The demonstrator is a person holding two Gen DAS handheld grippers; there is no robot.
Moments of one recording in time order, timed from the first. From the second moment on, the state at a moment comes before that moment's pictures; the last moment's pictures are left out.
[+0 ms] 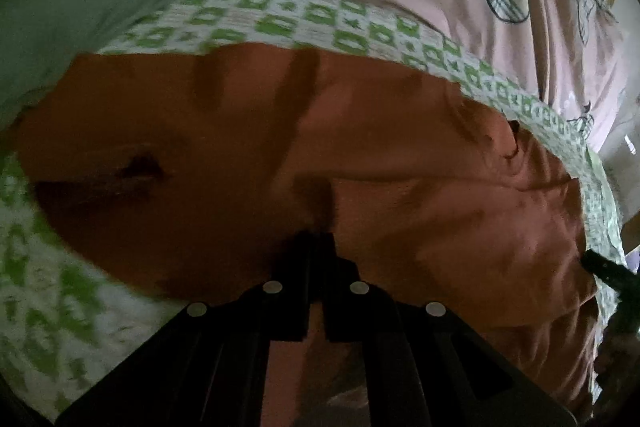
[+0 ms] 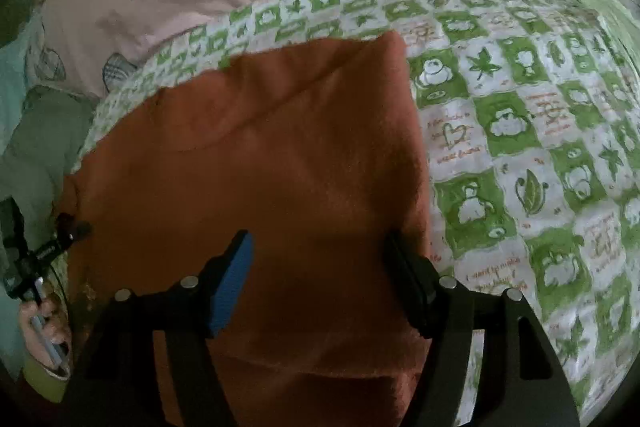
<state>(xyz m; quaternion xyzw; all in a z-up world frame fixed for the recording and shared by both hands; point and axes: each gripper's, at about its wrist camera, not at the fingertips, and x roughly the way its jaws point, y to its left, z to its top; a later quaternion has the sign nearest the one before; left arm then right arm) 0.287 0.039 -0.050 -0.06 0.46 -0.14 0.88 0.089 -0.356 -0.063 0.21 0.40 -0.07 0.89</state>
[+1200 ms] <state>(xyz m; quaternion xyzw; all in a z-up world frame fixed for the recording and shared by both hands) 0.267 0.005 0.029 -0.10 0.39 -0.20 0.90 0.060 -0.288 -0.048 0.28 0.38 0.04 0.88</state>
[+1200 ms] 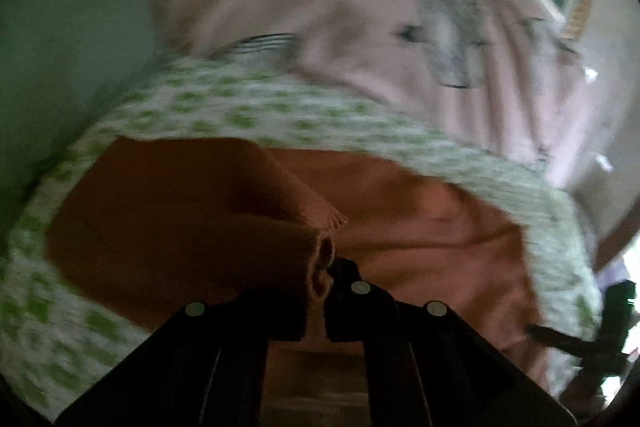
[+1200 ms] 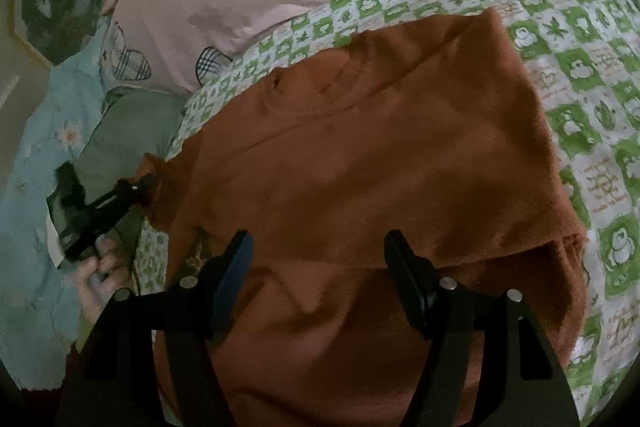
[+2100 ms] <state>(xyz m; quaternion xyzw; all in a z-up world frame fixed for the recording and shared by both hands) 0.209 -0.069 -0.025 -0.05 0.45 -0.18 0.87 0.091 -0.303 -0.043 0.29 0.38 0.04 0.88</state>
